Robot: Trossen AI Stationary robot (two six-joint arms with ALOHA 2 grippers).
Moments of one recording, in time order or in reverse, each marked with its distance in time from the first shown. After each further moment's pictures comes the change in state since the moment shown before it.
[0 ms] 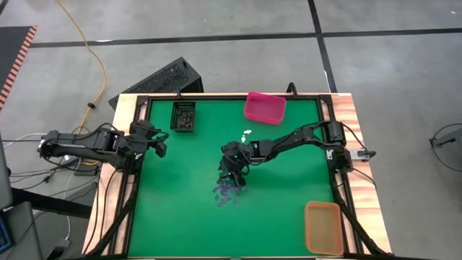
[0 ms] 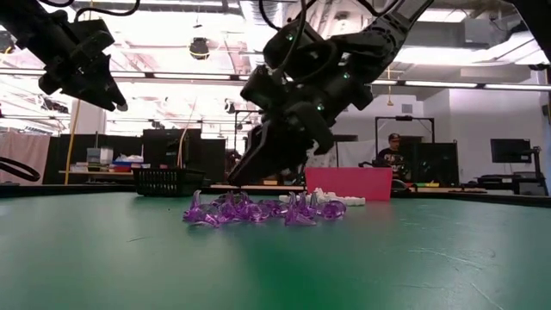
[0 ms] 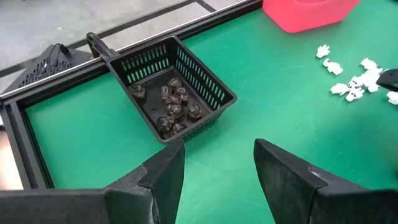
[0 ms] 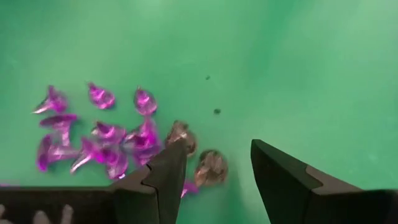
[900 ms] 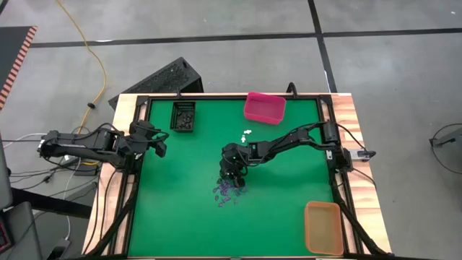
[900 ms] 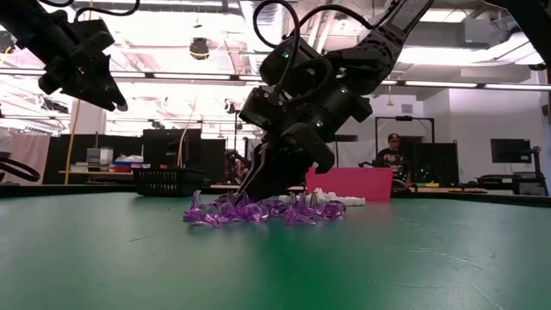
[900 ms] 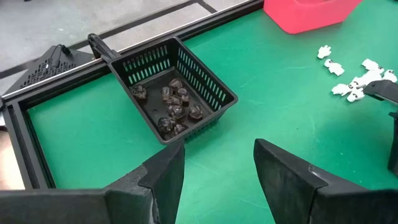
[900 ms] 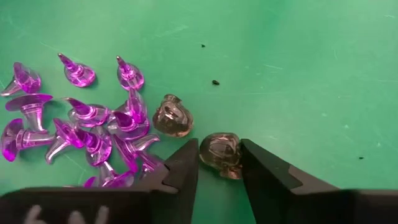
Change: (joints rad) left arm 0.000 0.000 0.000 -0.001 -0.006 0.001; right arm -0.009 0.053 0.001 -0.007 0.008 0.041
